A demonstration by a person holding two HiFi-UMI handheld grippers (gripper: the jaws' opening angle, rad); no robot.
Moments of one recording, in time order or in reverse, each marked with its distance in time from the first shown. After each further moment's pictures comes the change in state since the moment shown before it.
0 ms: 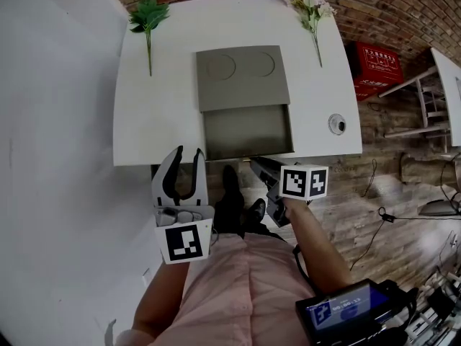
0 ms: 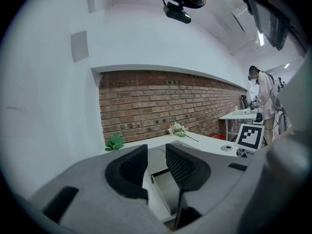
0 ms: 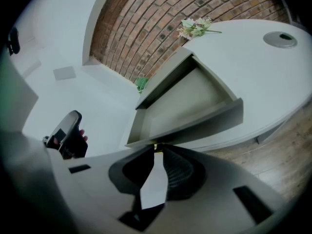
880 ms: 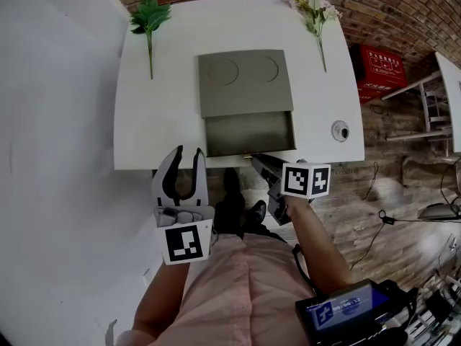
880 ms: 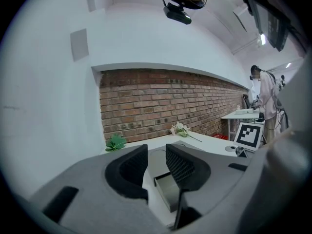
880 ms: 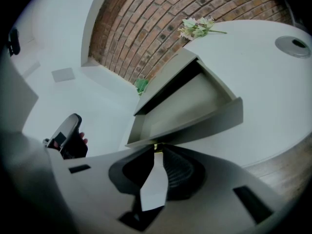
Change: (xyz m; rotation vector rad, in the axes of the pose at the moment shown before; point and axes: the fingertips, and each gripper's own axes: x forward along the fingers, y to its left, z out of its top) left arm -0.008 0.010 0.004 -0.003 0.006 0.025; right arm 0.003 0.013 0.007 -0.012 0.002 0.011
